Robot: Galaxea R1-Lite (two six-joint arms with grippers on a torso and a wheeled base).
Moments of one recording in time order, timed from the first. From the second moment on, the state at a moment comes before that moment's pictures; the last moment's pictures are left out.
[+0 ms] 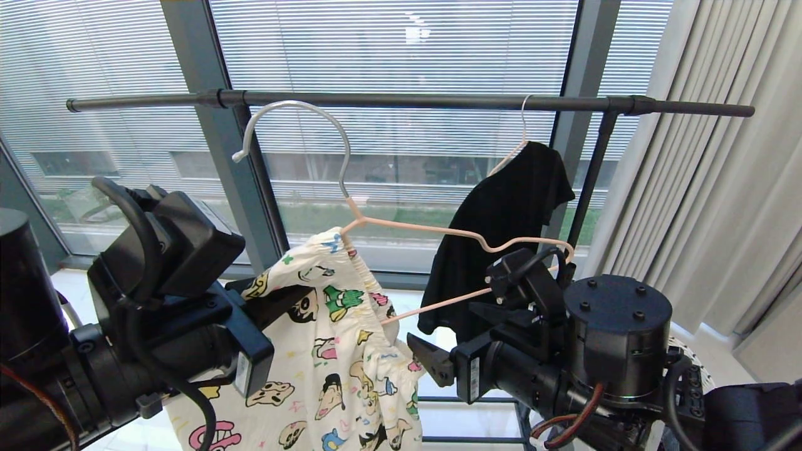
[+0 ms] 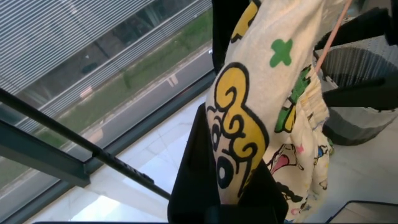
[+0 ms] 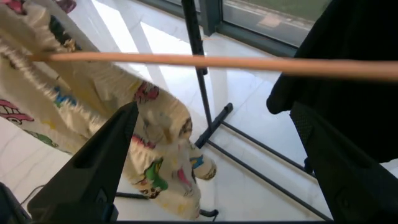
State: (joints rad) left arm -0.65 1.23 -0.59 -0.44 0.04 0.40; right arm 1.04 1.78 -0.70 -0.86 -0.22 0.26
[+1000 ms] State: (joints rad) left arm -0.64 1.25 -0.62 -0.44 0.05 0.37; right arm 0.99 1.87 -0.58 -0.86 -0.32 0.09
